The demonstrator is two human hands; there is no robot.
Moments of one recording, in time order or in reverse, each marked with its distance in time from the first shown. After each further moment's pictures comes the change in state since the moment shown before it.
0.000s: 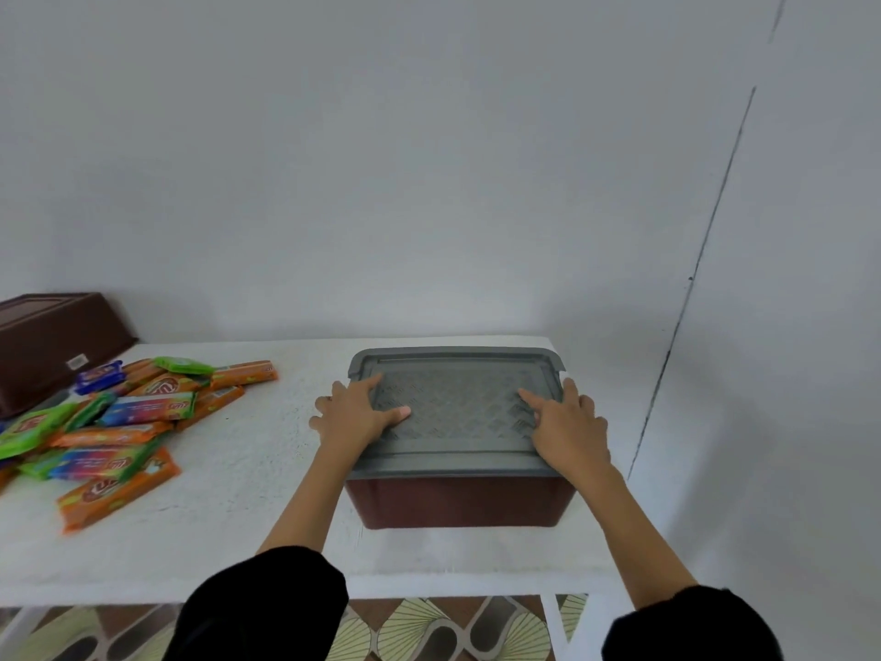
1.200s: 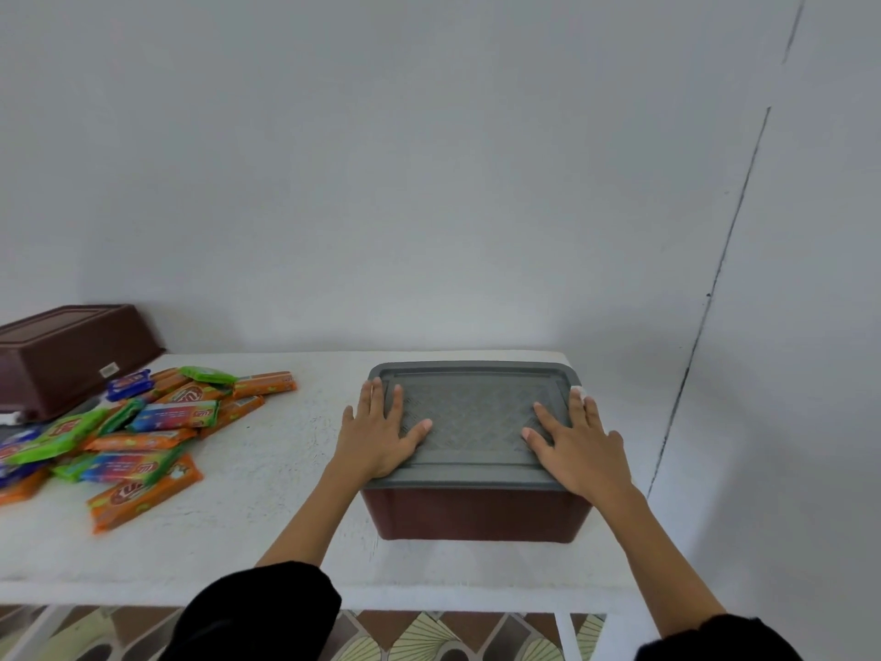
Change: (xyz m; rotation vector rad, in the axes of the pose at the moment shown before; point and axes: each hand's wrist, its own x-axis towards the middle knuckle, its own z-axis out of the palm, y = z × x) left_hand -0.010 -0.009 0.004 0.414 -0.097 0.286; right_hand -0.003 0.004 0.001 -0.150 -0.113 -0.066
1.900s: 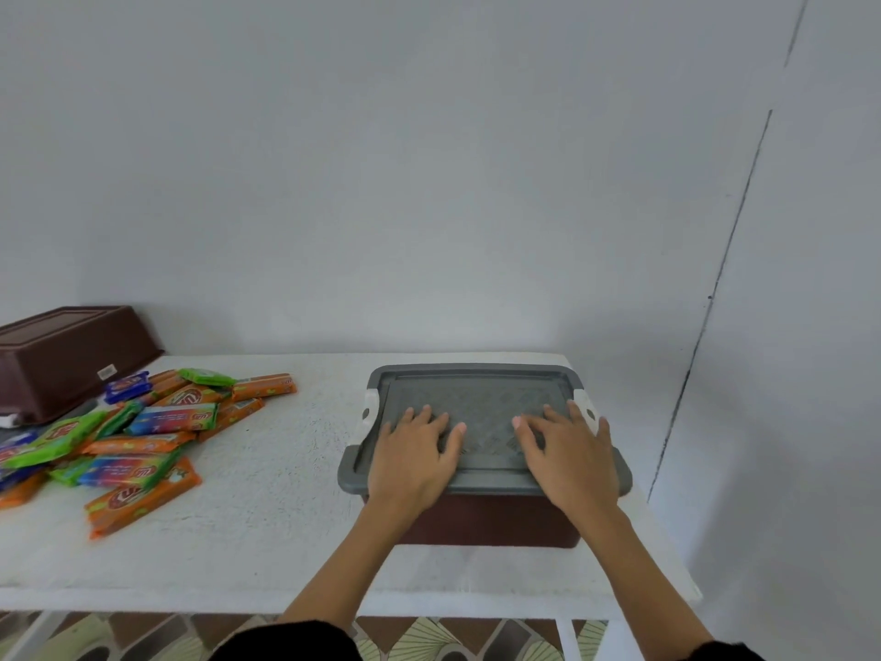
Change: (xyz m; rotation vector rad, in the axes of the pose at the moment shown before) left_hand -0.022 0.041 0.014 -0.224 0.205 0.088; right_hand -0.012 -0.020 0.001 0.131 0.212 -0.012
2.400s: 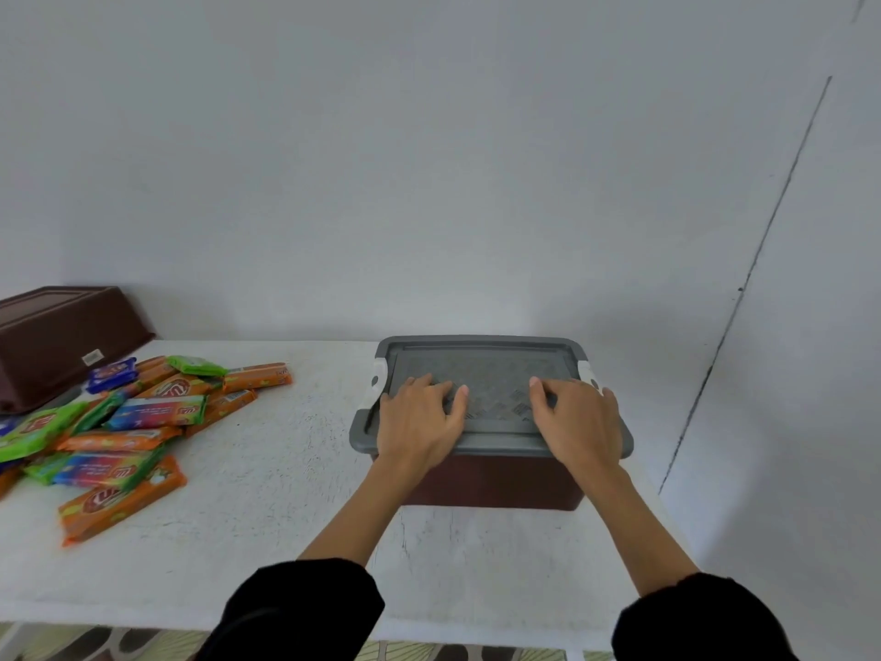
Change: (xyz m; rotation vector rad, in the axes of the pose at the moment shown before) left_hand 0.063 -0.007 0.006 -0.047 0.185 -0.017; right_hand 0.069 -0.001 0.017 0.167 0.263 0.027
